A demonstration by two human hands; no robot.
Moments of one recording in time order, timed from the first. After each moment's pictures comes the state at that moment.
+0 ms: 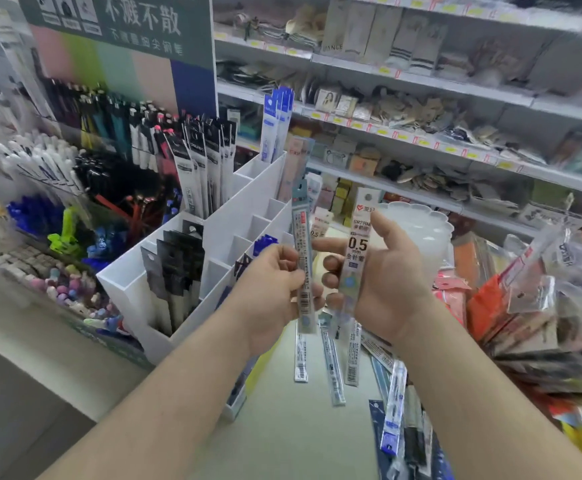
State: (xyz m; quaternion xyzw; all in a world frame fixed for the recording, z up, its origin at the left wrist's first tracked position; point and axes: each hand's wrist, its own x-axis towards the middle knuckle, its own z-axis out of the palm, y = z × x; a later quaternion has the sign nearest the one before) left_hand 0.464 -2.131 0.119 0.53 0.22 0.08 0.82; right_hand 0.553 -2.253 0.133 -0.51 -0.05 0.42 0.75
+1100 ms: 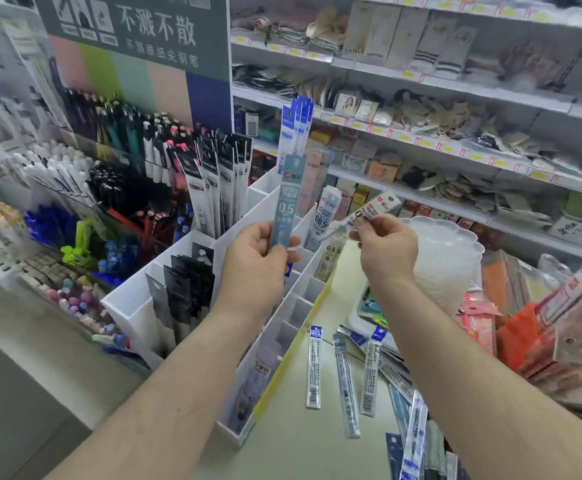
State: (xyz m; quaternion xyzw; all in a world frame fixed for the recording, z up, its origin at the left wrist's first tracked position) left_hand 0.500 -2.090 0.112 0.63 0.25 0.27 0.69; right_hand 0.644 -2.196 0.093 -0.76 -0.07 -0.01 0.65
